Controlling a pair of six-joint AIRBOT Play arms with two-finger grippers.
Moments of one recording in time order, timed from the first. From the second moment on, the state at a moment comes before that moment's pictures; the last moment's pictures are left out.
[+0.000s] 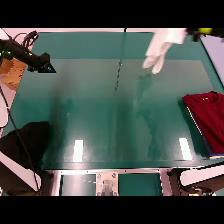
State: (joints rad) left arm 0.18 -1.90 2.09 1.01 -1.62 -1.42; right arm -0.31 -1.65 1.96 -0.44 1.15 1.58
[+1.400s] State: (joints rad) left arm 0.18 -1.90 2.09 1.01 -1.65 -1.47; right arm -1.00 -1.32 1.72 -1.41 1.81 2.01
